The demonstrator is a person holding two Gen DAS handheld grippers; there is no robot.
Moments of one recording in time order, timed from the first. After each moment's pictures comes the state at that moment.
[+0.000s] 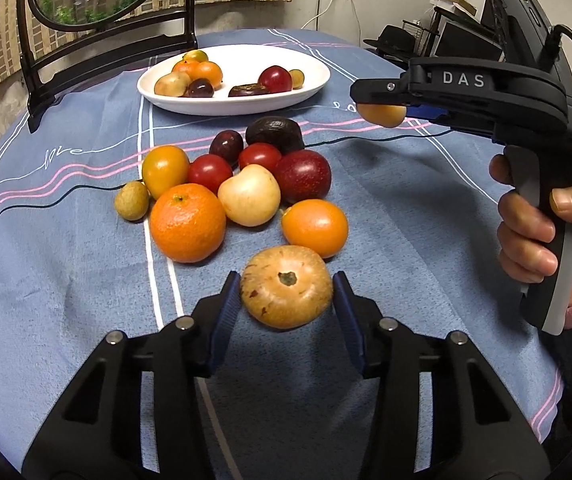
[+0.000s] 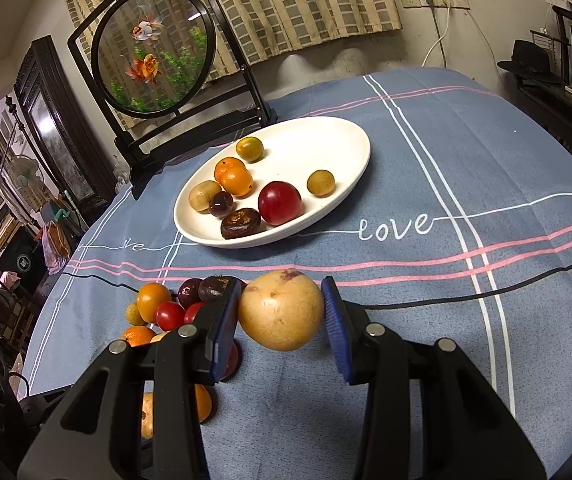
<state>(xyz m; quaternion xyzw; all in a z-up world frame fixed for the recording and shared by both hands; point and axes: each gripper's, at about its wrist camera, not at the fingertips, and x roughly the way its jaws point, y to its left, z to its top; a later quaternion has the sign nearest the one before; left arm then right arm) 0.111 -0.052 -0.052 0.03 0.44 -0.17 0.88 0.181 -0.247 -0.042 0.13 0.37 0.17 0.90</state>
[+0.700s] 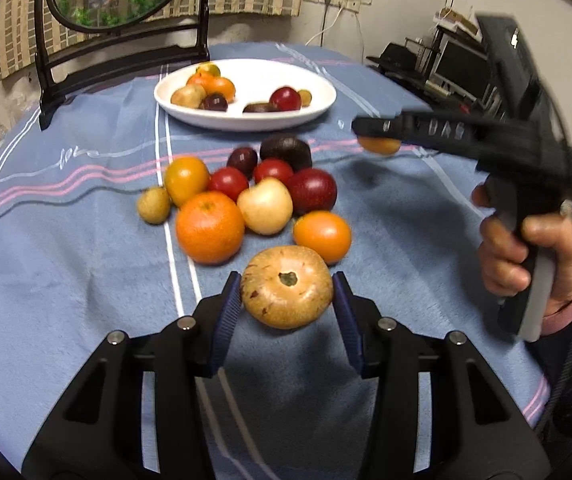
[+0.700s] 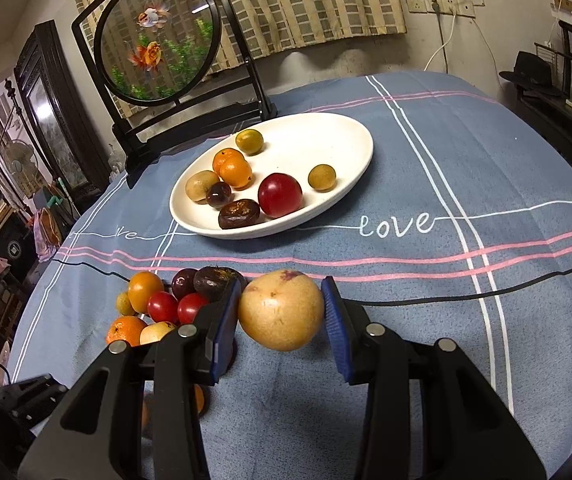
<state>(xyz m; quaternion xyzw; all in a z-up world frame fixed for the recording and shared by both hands) 0.103 -0.031 -0.033 0.00 0.41 -0.18 0.89 0.177 -0.240 -0.044 0.09 0.37 0.16 0.91</state>
